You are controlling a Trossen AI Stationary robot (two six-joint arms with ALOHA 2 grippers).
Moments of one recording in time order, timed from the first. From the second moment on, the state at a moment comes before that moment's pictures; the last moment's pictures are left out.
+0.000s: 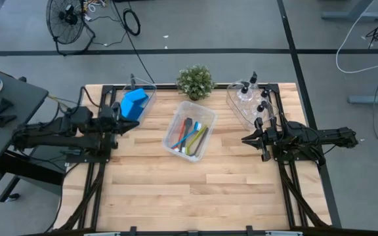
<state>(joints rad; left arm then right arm) 0.04 0.43 0.59 -0.18 -0.07 -0.22 0.06 0.01 0.02 0.01 -0.04 -0.01</state>
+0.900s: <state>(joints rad) 0.04 0.03 0.09 0.31 -0.04 -0.17 0.06 0.01 0.02 0.01 -0.04 -0.01</state>
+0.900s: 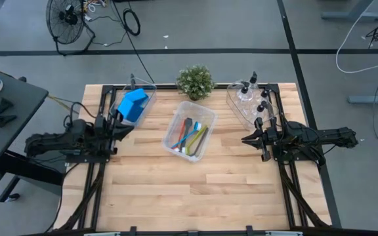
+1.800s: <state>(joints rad) -0.02 0.00 0.06 0.03 -0.06 -0.12 0.06 0.01 0.02 0.01 -0.04 -0.01</state>
